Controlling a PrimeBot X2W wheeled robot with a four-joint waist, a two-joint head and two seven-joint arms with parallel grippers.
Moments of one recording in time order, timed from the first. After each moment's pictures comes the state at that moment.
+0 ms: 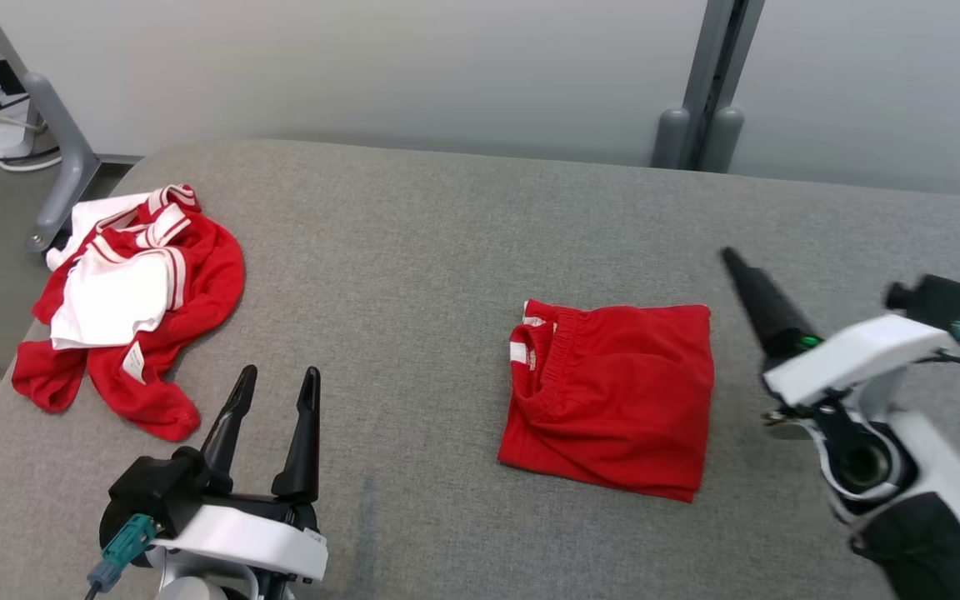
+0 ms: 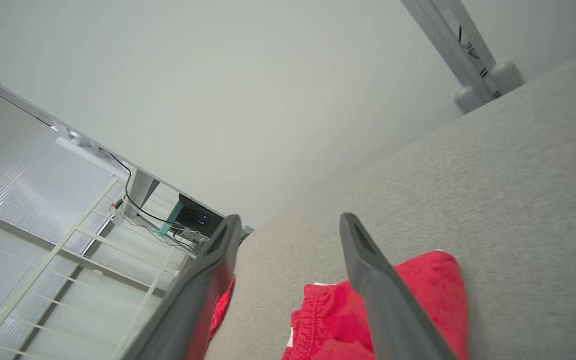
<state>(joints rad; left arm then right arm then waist) -0.09 0.05 -0.11 0.23 -0.33 -0.11 -0.26 -0.52 -0.20 0.41 0.50 1.29 0.13 -0.02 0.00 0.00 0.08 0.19</state>
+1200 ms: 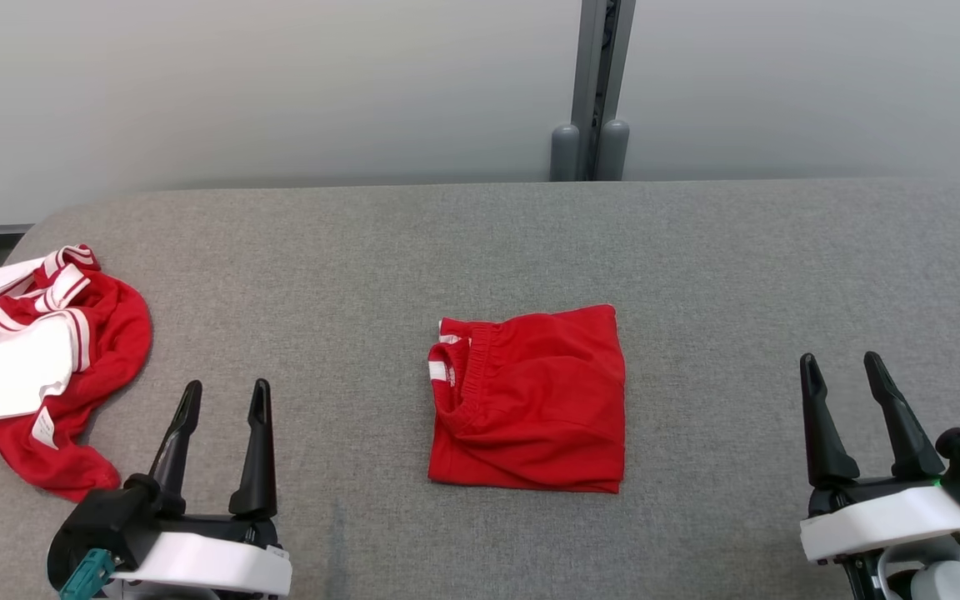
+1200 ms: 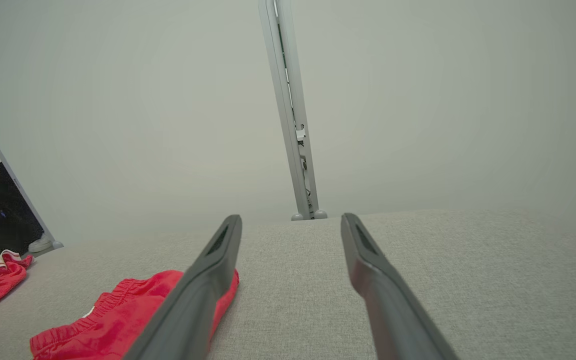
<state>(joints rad) -0.01 0.05 -0.02 0.12 -0.27 -0.07 -0.26 -0.09 -0.09 0.03 0.20 0.30 0.13 -0.26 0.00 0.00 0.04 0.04</state>
